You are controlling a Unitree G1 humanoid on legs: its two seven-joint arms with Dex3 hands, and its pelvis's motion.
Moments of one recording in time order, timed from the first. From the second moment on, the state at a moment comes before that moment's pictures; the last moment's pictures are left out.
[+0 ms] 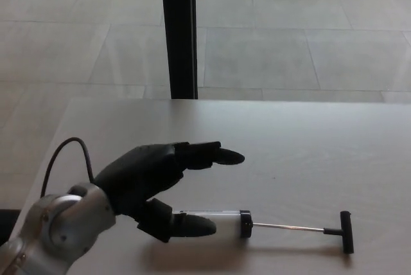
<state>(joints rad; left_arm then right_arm) -0.35 0.61 -0.41 -0.15 0.26 -0.07 -0.35 0.15 -0.49 -0.71 0.73 0.28 -0.14 0.31</state>
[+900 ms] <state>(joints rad) -0.35 0.58 -0.52 -0.07 0.63 -0.01 -0.26 0.15 -0.49 -0.71 0.71 0.28 -0.16 0.28</state>
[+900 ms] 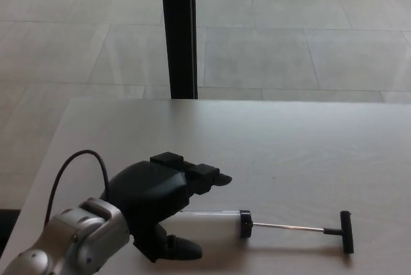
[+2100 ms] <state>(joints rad) -0.28 0.33 -0.46 0.14 0.78 0.18 -0.09 0.14 -0.49 -0.67 0.67 0.30 -0.22 0.23</state>
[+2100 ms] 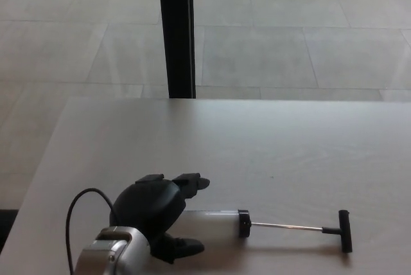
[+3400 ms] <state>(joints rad) -0.35 0.29 -0.62 0.31 1.04 0.31 0.18 0.15 -0.47 -0.64 0.61 0.30 -0.23 0.16</state>
